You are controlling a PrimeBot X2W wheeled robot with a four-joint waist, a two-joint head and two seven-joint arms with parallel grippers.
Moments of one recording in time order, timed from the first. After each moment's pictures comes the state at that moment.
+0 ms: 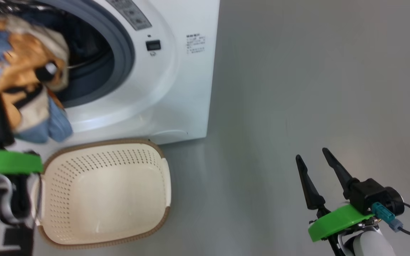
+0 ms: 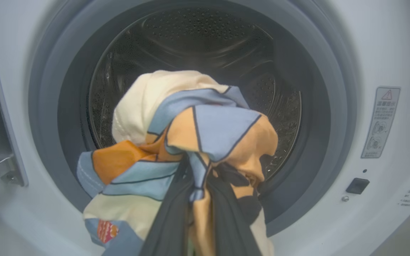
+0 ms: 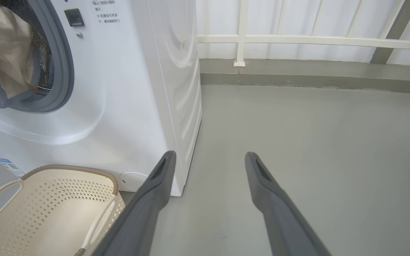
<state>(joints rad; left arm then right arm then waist) -0.45 0.17 0.12 0.29 -0.43 -0.13 -0.25 -0.15 -0.05 0.03 0.20 0.06 0.13 -0.26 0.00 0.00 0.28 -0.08</state>
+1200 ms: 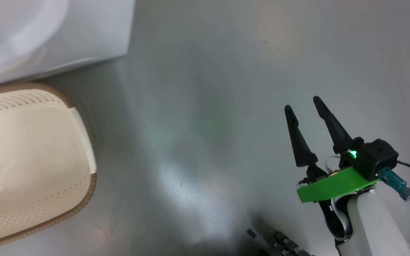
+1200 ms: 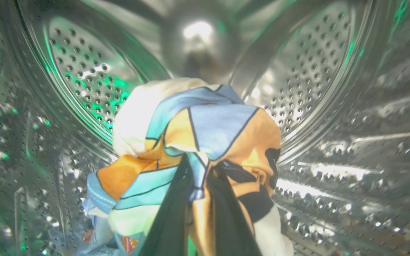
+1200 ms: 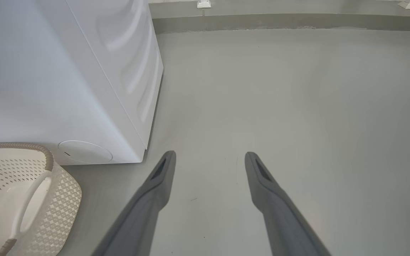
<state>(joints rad) -1.33 0.54 -0.06 0.78 -0.50 -0.13 -0.26 -0.32 -0.05 0.10 0.10 0.19 0.13 -0.26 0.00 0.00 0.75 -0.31</state>
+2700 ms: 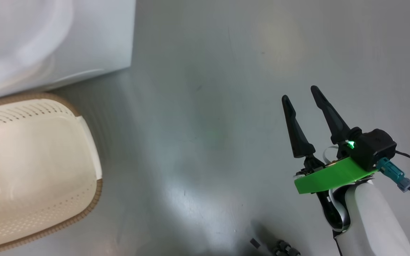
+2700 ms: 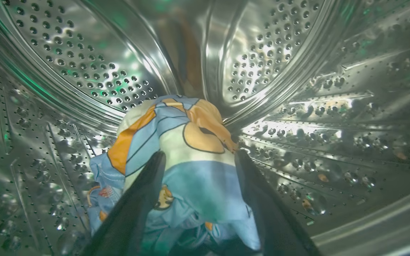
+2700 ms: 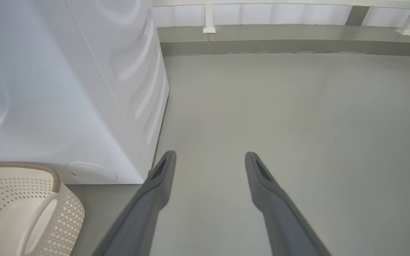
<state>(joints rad) -1.31 0.58 -0.26 0.97 -0.53 -0.13 -0.26 -0.37 -0.05 0.11 0.12 0.18 0.13 -0.26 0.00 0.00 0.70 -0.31</state>
